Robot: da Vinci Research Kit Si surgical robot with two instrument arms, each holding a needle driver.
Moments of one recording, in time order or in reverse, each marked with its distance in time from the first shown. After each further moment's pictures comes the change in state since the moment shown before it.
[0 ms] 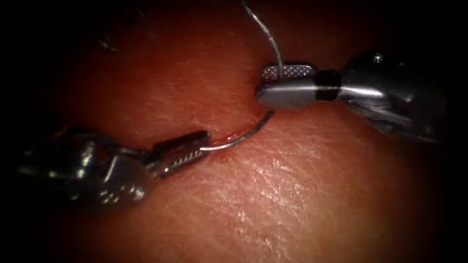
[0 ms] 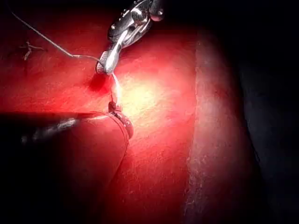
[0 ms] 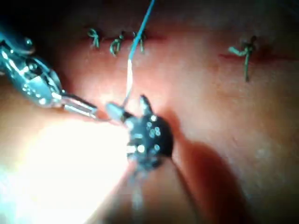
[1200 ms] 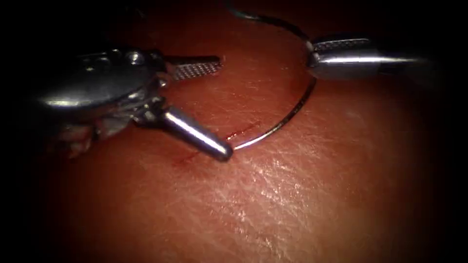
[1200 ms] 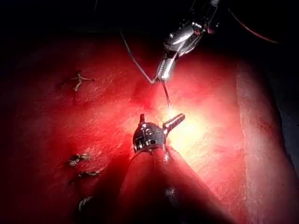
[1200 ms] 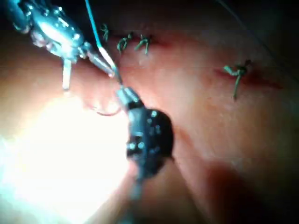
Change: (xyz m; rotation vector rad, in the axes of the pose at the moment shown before) right arm 0.005 -0.002 -0.005 0.104 0.074 -0.281; left arm -0.001 -0.008 0.002 -0.607 0.336 -1.346
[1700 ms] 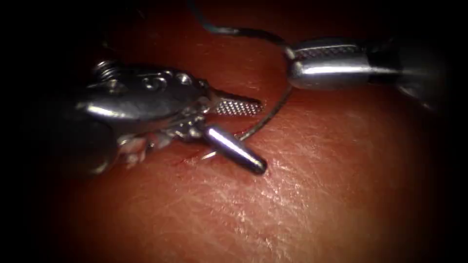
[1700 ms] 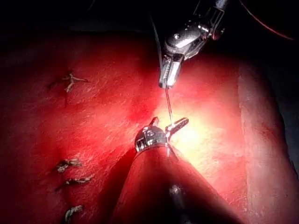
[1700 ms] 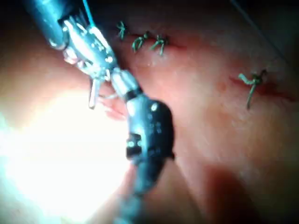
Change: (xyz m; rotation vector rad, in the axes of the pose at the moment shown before) right arm 0.000 -0.002 0.002 0.148 0.015 -0.114; left arm -0.002 0.000 0.003 -0.194 -0.032 -0.050
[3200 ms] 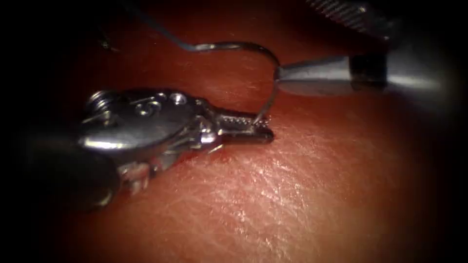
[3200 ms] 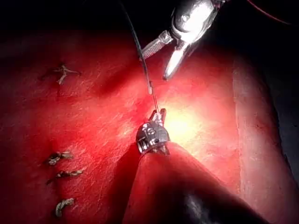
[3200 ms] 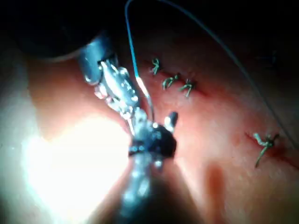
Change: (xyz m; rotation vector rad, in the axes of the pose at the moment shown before) right arm 0.007 -0.005 0.002 -0.661 -0.292 -0.240; left arm -0.001 0.001 0.001 0.312 0.189 -0.037
